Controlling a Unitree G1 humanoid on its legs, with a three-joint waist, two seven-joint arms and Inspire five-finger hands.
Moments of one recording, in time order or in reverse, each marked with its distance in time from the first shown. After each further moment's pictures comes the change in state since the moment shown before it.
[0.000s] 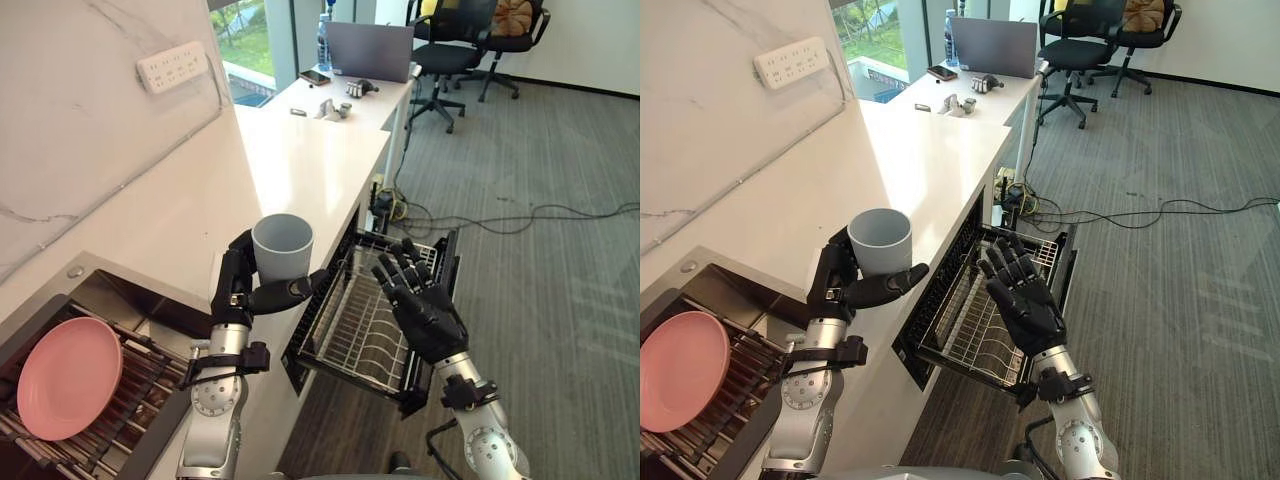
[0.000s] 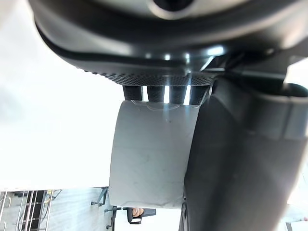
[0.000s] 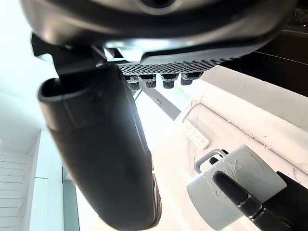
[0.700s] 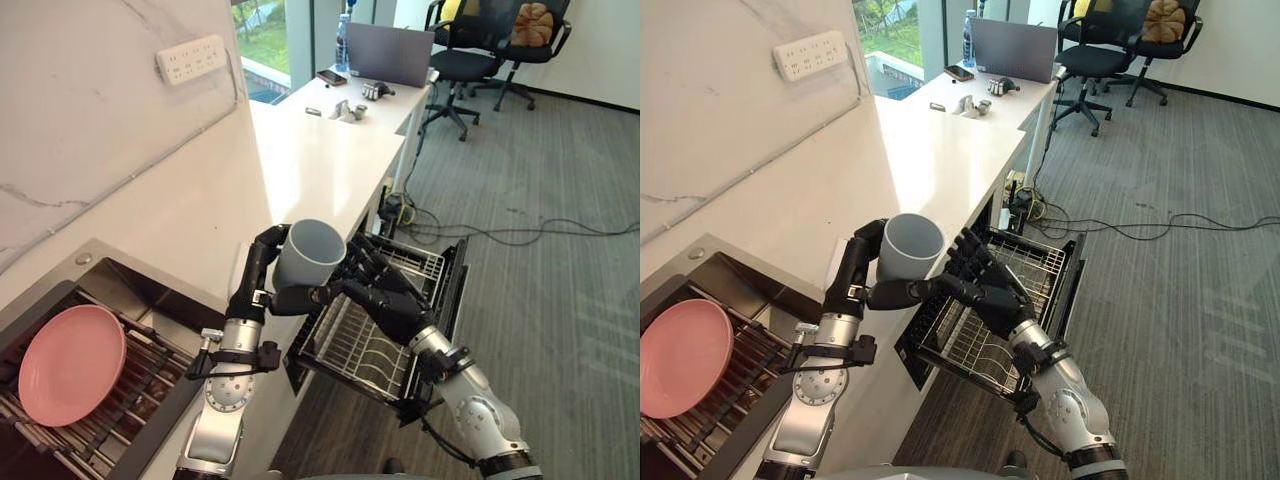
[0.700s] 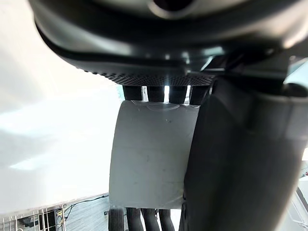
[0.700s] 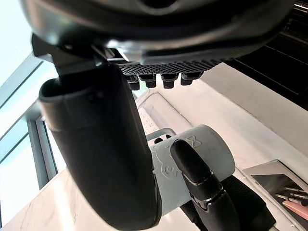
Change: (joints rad) left arm -0.035 0.075 -0.098 0.012 0.175 -0.012 0.047; right arm -0.151 -0.085 0.192 -0.045 -0.131 0.085 -0.208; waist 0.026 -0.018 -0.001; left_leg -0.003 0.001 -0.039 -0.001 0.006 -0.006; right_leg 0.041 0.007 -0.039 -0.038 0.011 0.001
